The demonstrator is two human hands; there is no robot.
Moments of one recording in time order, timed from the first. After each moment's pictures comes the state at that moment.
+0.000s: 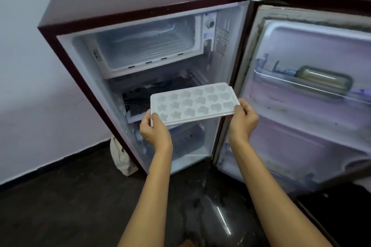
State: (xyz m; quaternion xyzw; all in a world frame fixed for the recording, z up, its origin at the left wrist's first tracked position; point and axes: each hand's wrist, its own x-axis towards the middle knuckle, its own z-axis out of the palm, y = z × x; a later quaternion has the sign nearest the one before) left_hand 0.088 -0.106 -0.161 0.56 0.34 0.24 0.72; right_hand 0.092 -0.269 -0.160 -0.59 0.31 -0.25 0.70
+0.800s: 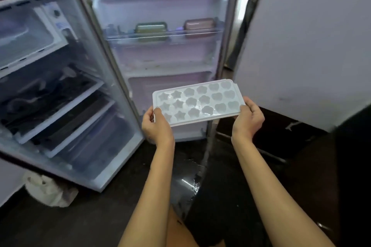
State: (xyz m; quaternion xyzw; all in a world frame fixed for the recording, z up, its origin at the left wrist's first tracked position) left_hand -0.148 -0.325 -0.170 0.62 0.18 0.00 0.76; right_hand -0.244 -0.455 -0.164 -0.44 0.49 -0.48 0.58
